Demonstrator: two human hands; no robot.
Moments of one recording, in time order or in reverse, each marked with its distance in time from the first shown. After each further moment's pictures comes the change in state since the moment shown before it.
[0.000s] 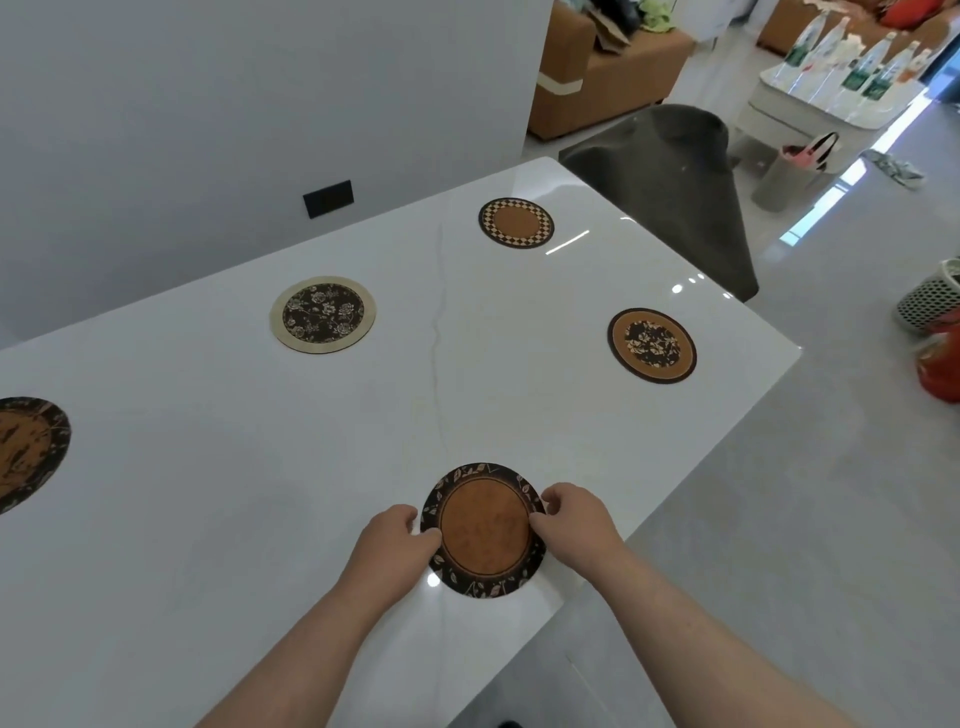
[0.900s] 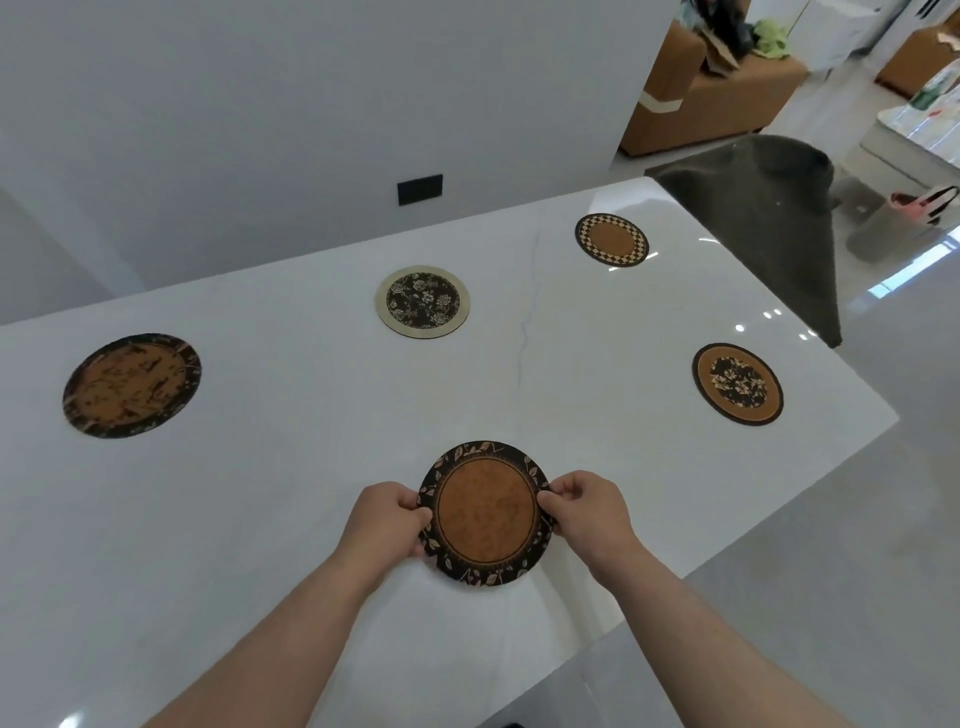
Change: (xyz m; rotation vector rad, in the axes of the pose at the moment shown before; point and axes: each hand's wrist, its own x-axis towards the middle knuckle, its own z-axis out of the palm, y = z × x) left_hand -0.006 -0.046 -0.072 -0.316 0.182 -0.140; right_hand -0.018 -0.075 0.029 0.367 0.028 -0.055
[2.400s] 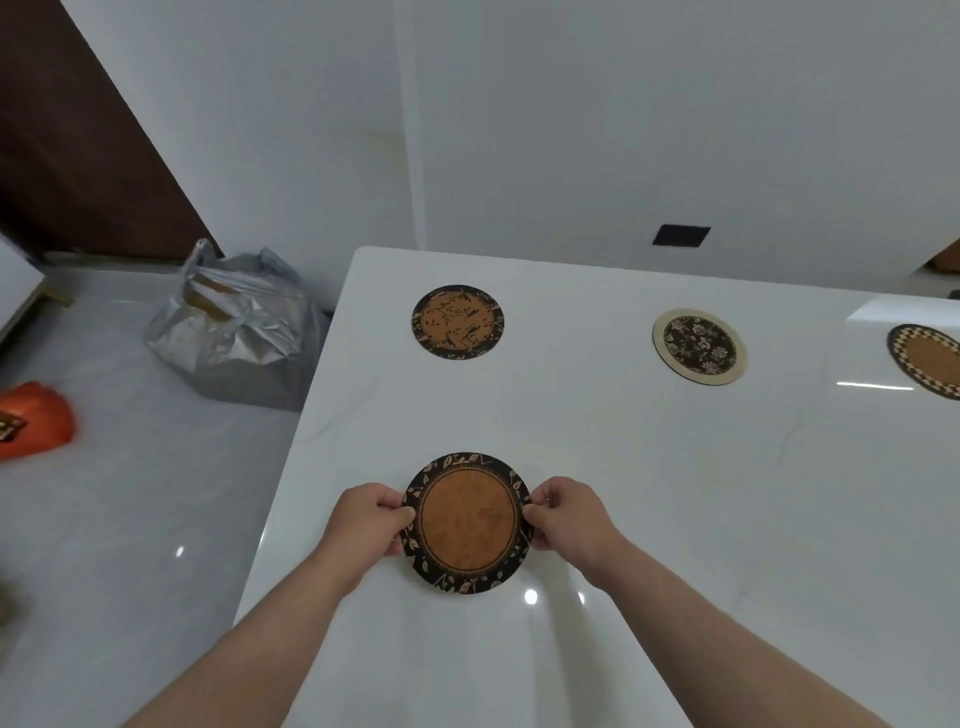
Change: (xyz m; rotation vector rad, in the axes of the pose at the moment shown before) left_hand -0.095 -0.167 -0.210 -0.385 0.451 -0.214; right_hand -0.095 -0.091 0.228 -0.224 -0.650 -0.201
